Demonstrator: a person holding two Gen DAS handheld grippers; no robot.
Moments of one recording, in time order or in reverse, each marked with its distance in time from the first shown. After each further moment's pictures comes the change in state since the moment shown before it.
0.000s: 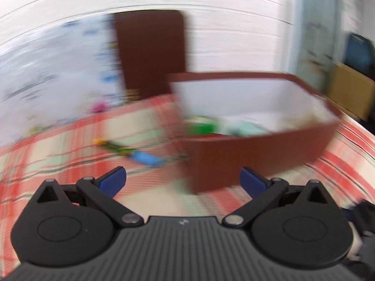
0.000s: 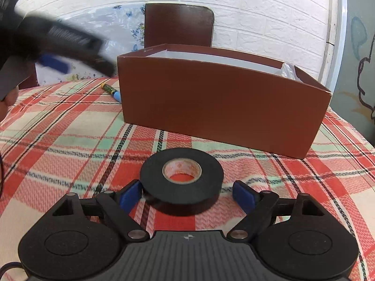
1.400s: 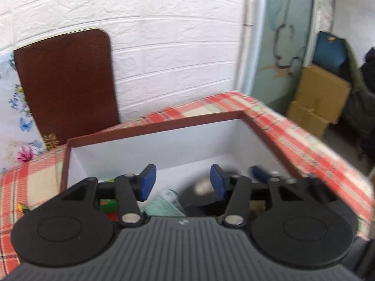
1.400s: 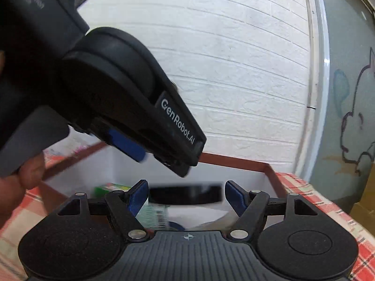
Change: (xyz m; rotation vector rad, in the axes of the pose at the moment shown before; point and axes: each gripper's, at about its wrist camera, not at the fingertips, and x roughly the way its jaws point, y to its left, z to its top) left arm 0.075 -0.073 0.100 0.020 0.004 -0.108; right arm 0.044 -0.054 0.099 -0.017 -0.336 -0.146
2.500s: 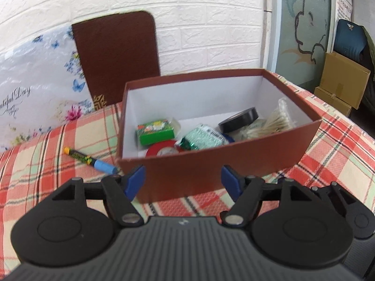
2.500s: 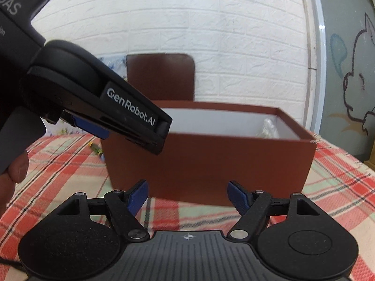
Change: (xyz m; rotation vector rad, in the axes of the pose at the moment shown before) left arm -0.071 0.013 -0.080 -0.023 0.038 0.151; right arm -0.069 0.035 -0.044 0.113 0.134 0.101
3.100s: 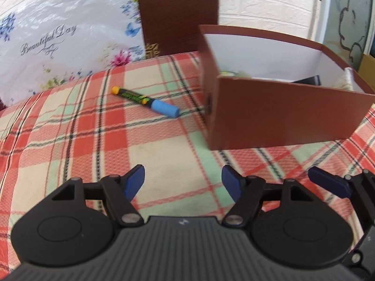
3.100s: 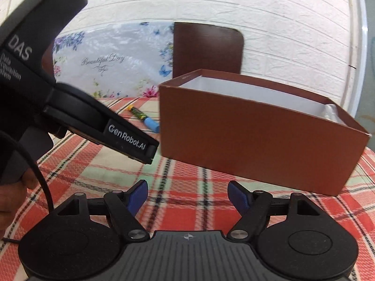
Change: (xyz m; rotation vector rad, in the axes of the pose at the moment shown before) left arm 0.019 0.072 -0.056 -0.140 0.119 0.126; right arm 0.017 0.058 -0.013 -0.122 0.126 0.118
